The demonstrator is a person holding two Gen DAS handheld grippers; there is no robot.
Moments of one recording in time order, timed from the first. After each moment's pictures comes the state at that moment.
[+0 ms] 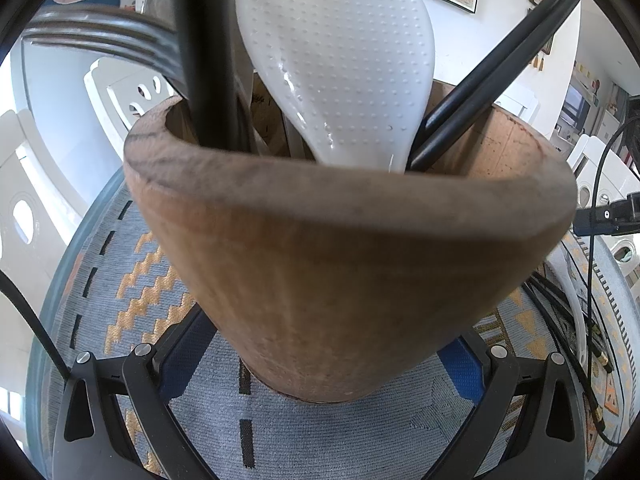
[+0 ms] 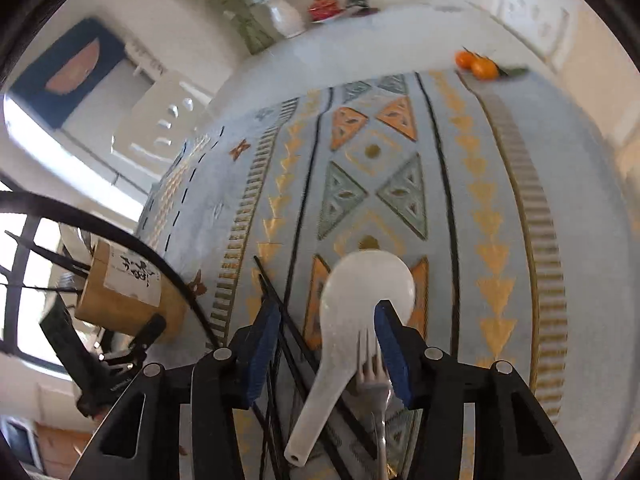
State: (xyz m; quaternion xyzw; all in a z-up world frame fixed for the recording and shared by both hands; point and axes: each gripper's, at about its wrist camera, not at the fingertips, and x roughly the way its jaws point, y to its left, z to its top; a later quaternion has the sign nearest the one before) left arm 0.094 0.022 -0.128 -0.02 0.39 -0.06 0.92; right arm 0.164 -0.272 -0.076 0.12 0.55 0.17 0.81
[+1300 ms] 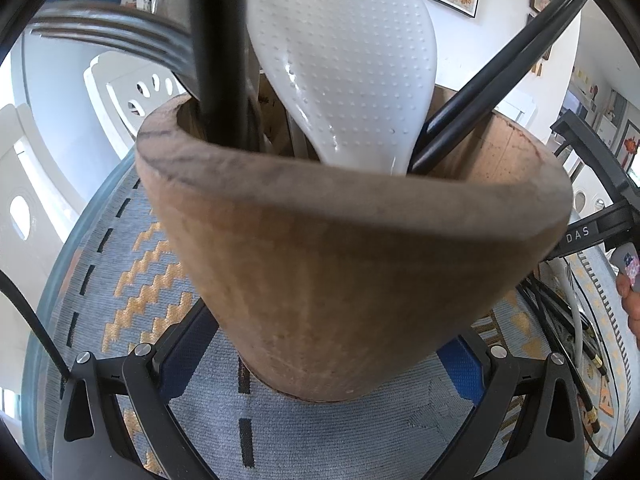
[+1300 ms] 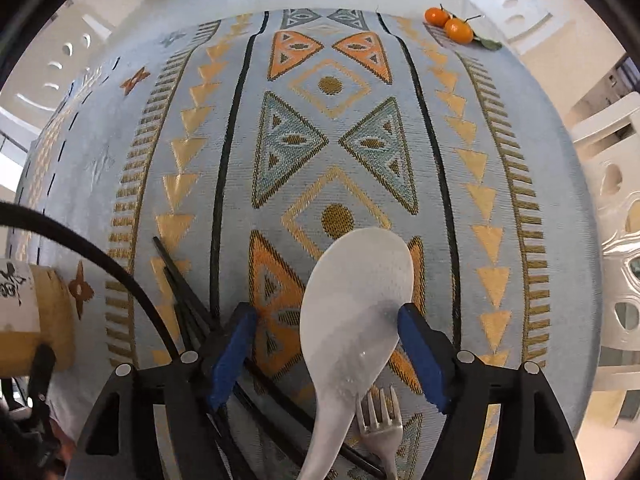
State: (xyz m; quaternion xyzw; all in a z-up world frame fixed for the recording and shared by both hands) left arm 0.091 0.029 -0.127 -0.03 0.39 -0.07 0.92; right arm 0.203 -0.219 -0.125 0.01 0.65 0.00 0.76
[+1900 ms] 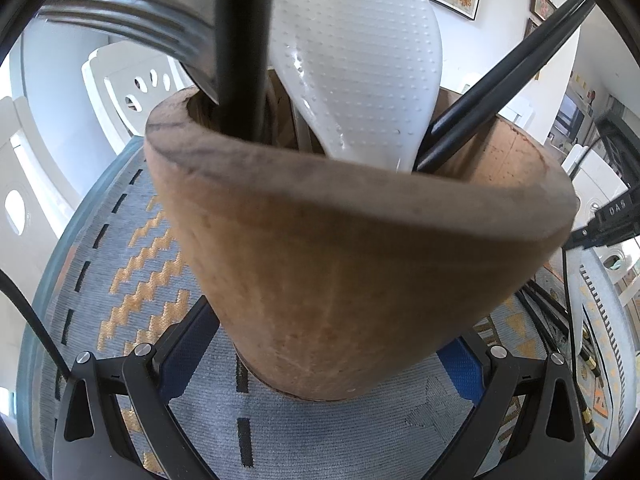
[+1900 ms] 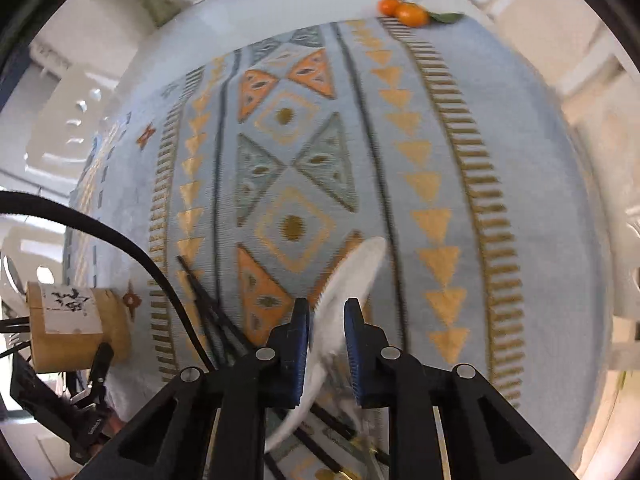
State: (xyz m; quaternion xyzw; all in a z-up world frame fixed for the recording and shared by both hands) left arm 0.089 0.041 -0.126 -0.04 0.39 -0.08 0.92; right arm 0.178 -0.286 -0.088 0.13 0.64 0.01 0.75
